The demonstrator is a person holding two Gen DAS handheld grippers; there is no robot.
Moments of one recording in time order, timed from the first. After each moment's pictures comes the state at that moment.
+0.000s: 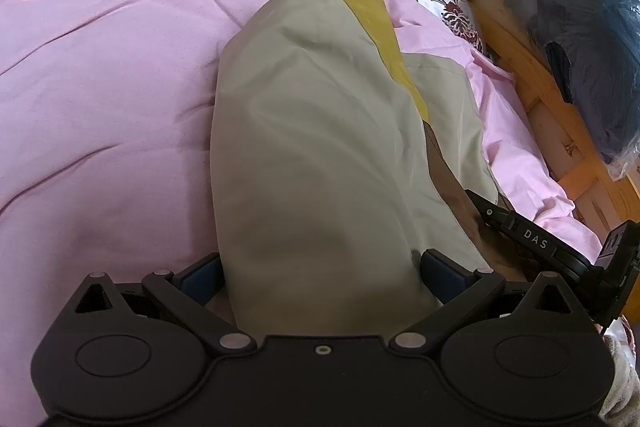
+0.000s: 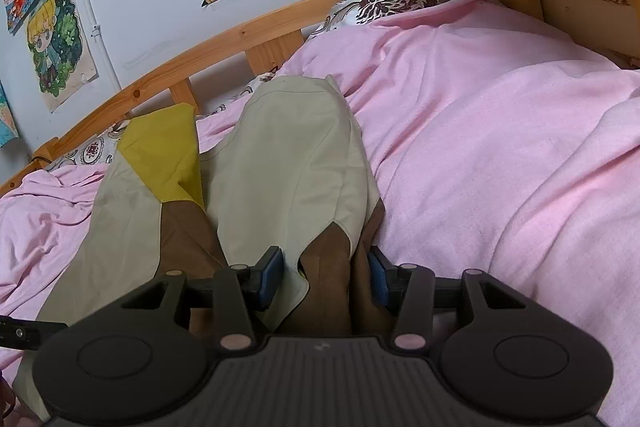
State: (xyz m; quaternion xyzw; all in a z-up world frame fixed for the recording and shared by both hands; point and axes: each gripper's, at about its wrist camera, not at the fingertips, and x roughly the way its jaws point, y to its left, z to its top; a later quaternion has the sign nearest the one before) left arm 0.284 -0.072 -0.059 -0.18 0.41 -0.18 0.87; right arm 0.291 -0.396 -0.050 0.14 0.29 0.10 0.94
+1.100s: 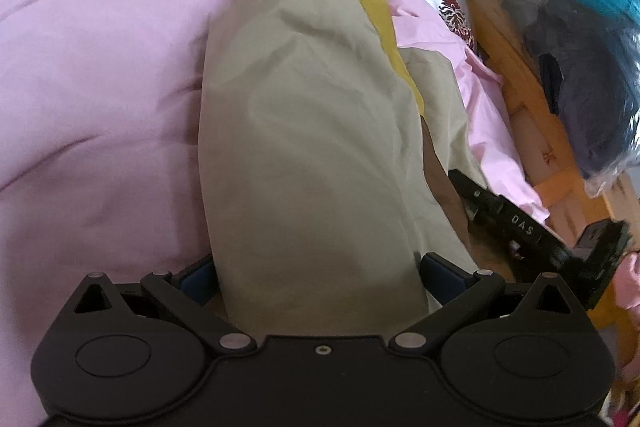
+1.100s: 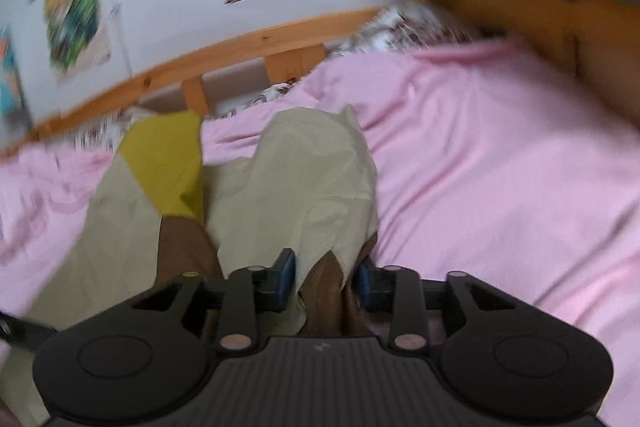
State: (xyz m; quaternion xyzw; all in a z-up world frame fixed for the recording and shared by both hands) left arm 0.314 -0.053 -0.072 -0.24 0.45 -0.23 0.83; right arm 0.313 -0.394 -0.038 0.12 0.28 0.11 0.95
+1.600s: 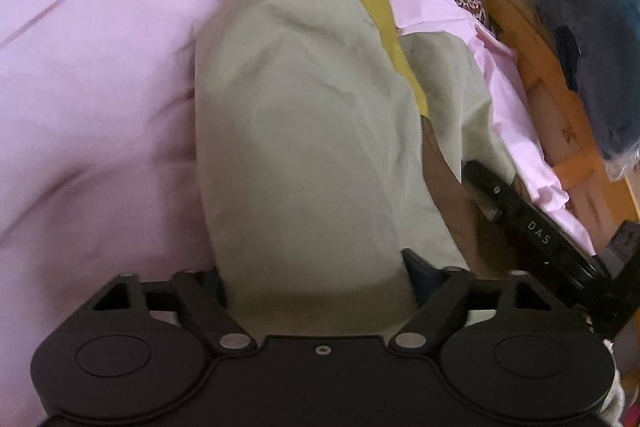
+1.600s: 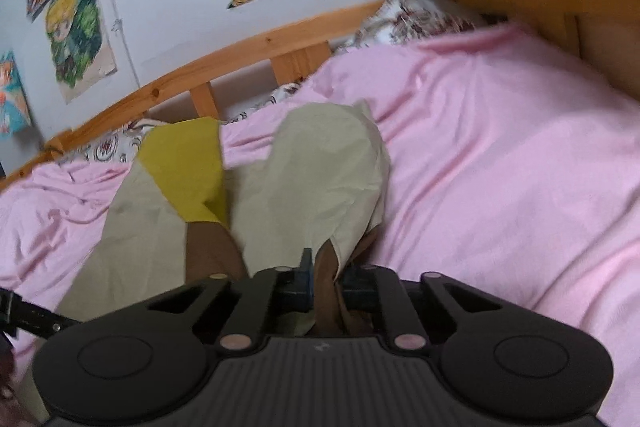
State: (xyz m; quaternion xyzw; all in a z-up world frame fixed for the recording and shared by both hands) left arm 0.329 -0.076 -0.050 -0.17 0.48 -0.21 0.83; right arm 0.300 -0.366 -0.024 0.08 0.26 0.11 0.96
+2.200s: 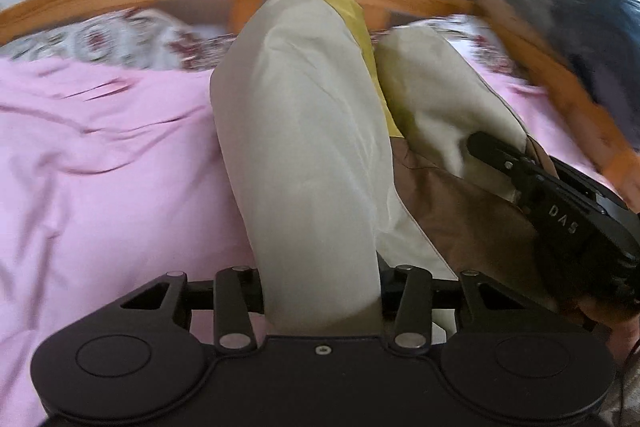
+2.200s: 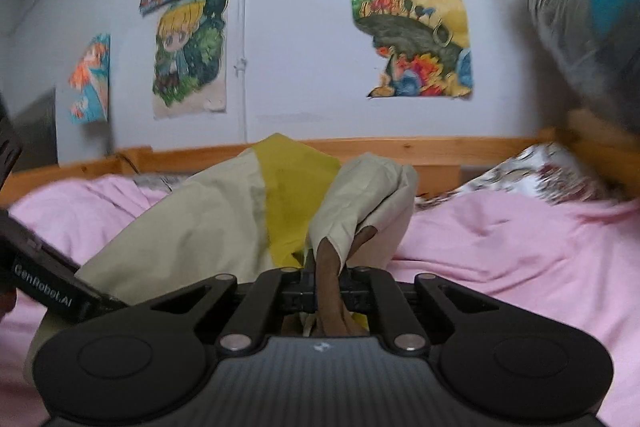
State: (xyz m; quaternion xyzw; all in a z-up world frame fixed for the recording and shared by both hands) left arm 0.323 0.040 0.029 -0.04 0.39 -0.14 0.91; right arm 0.304 -0.215 0.024 0.03 0.13 0.20 0.97
